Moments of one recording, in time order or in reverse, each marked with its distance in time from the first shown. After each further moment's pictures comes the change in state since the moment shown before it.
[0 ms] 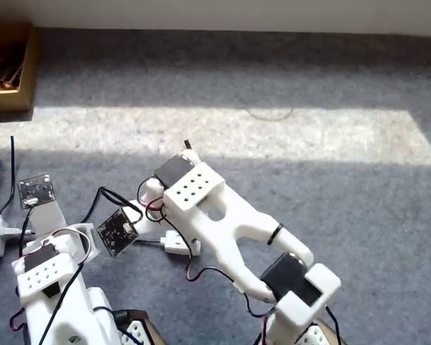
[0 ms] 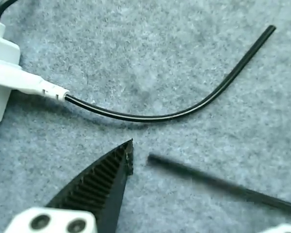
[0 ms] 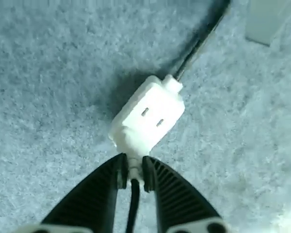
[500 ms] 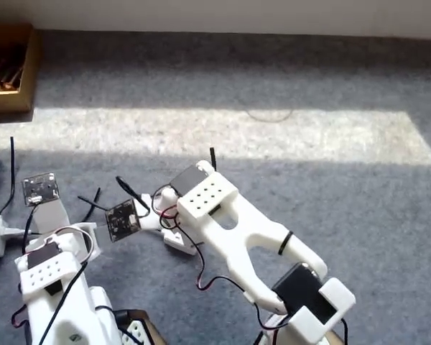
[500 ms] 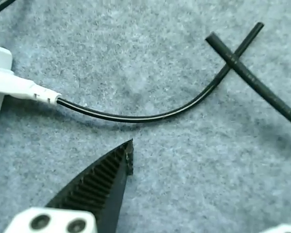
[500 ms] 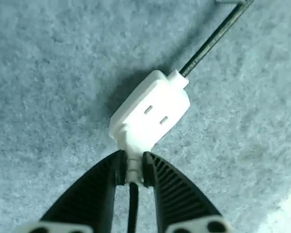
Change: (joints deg) left arm 1.8 0.0 0.0 0.0 0.0; right arm 3.4 -1.9 10.8 -10.7 -15.5
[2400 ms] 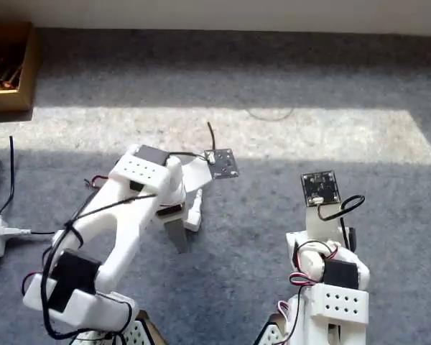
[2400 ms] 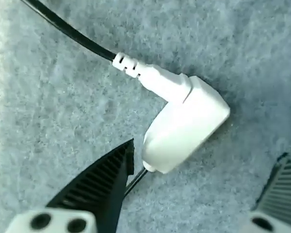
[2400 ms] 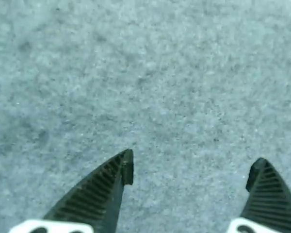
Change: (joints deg) left arm 50.1 50.0 -51.9 24.0 -41.4; right arm 51.1 -85.0 65.2 -12.5 -49.1
